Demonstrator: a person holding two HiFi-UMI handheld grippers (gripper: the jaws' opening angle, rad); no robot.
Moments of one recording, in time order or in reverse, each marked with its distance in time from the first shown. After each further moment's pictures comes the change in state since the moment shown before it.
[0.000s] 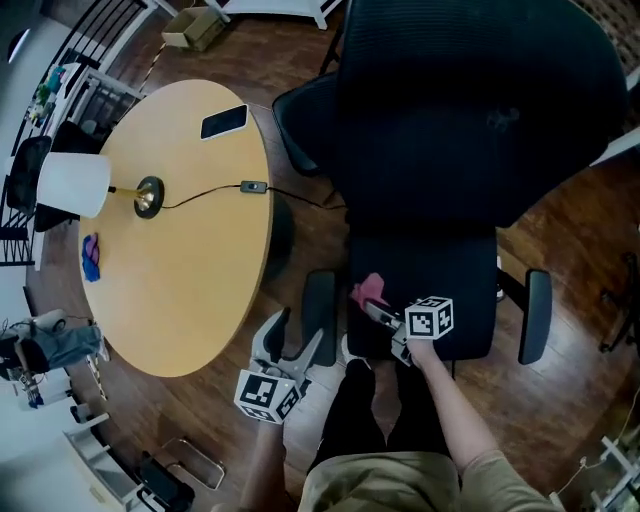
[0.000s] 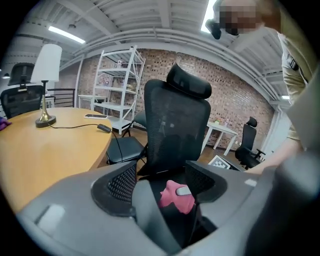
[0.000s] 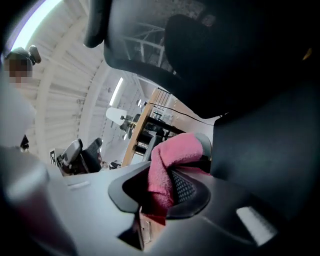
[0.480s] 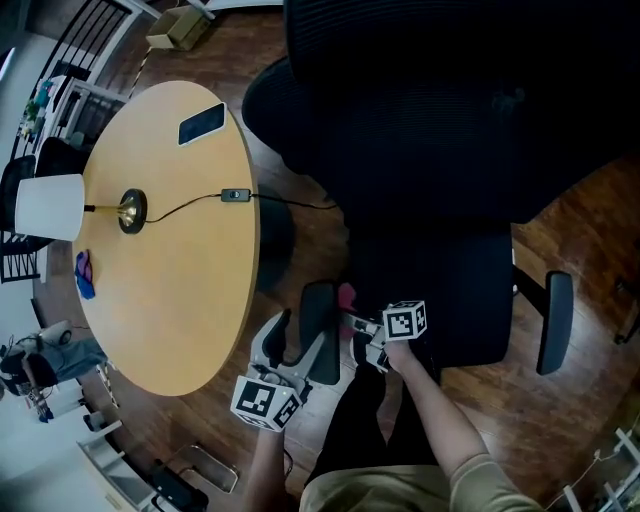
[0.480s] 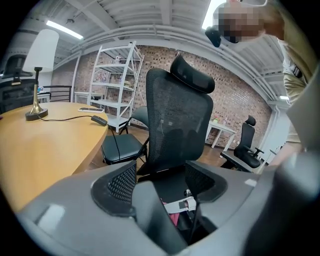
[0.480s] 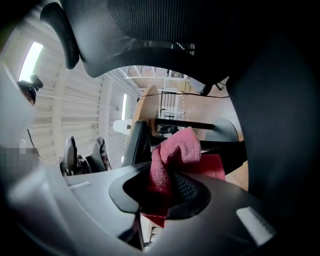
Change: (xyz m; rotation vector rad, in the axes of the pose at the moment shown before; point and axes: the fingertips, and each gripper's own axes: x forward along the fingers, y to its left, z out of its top) left arm 0.041 0.008 -0.011 0.003 0.022 -0.042; right arm 0.078 -0.001 -0.029 0.259 -0.035 0.288
